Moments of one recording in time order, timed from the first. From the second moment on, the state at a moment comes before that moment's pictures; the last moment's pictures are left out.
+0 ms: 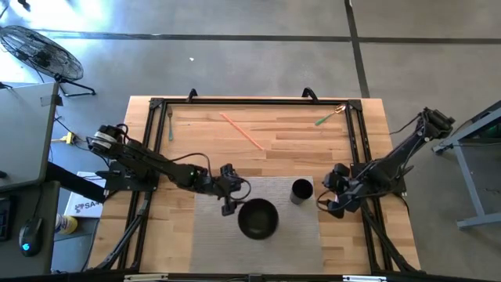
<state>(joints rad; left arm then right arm) -0.30 1.58 0.82 0.08 -0.26 -0.29 0.68 0.96 0.60 -0.74 0.41 0.94</state>
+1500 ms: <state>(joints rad) -0.27 1.74 1.15 -0.10 -0.20 -0.34 0.29 0.96 0.88 -1.14 0.55 0.67</state>
